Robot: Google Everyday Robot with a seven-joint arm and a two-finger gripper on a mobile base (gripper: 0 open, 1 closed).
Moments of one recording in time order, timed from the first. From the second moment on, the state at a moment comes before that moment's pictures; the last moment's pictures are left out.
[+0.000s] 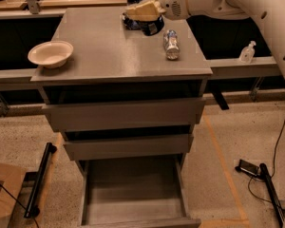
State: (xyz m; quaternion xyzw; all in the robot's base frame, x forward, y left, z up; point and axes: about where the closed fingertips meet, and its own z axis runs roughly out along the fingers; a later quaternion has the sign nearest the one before) arm 0.703 0.012 1.032 -0.50 0.61 0.26 0.55
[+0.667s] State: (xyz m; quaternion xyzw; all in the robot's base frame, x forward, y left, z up) arm 0.648 0.011 0.970 -0.46 0.60 0.29 0.59
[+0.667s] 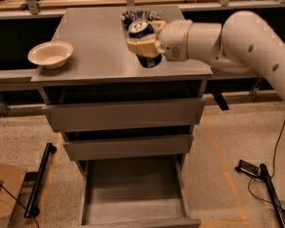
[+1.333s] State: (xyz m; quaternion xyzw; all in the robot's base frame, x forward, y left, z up) arm 0.595 0.038 0.821 -0.42 0.63 0.33 0.57
